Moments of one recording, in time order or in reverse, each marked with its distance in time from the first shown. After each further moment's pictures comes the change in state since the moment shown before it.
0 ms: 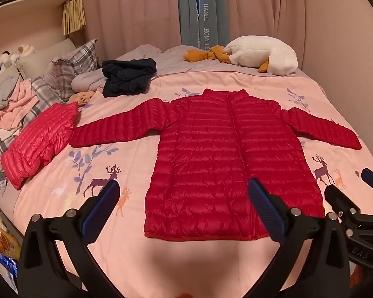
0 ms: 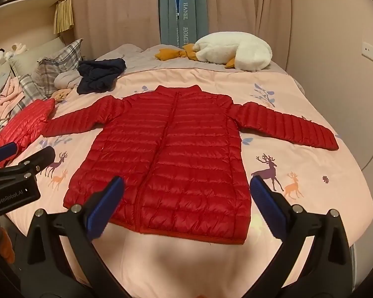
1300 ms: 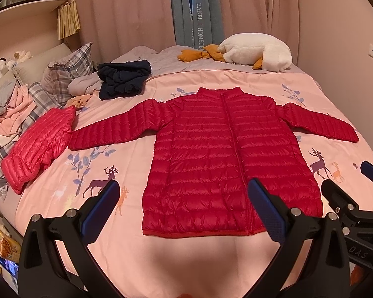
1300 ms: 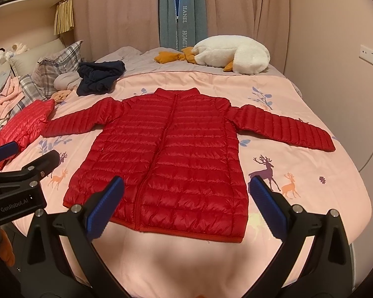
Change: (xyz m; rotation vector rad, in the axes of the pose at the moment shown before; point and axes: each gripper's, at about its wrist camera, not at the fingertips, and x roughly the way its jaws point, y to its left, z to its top) left arm -0.005 -0.011 -0.005 0.023 0.009 -0.020; right arm -0.007 -0.004 0.001 0.008 -0.010 -0.010
